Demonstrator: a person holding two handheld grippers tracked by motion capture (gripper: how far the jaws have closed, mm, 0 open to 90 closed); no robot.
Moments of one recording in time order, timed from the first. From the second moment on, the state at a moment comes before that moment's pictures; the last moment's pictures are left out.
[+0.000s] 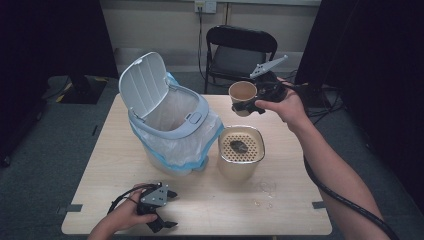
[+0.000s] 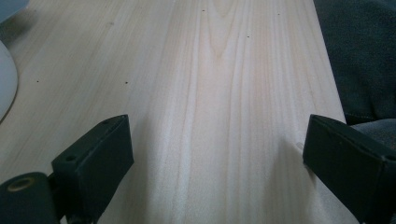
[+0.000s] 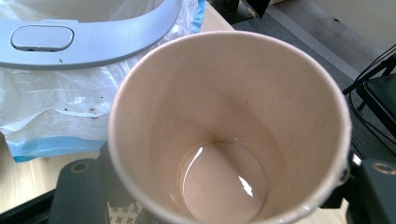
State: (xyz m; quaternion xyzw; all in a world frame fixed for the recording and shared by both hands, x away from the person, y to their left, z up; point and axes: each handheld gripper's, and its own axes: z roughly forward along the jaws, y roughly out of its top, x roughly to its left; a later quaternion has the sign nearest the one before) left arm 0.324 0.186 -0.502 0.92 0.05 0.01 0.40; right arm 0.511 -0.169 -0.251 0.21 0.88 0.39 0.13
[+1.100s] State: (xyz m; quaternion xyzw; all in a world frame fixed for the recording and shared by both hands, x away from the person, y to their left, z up) left arm 0.324 0.186 -0.501 0.92 0.04 0.01 0.40; right arm 0.513 -0.140 -0.212 0.19 0.89 0.40 0.12
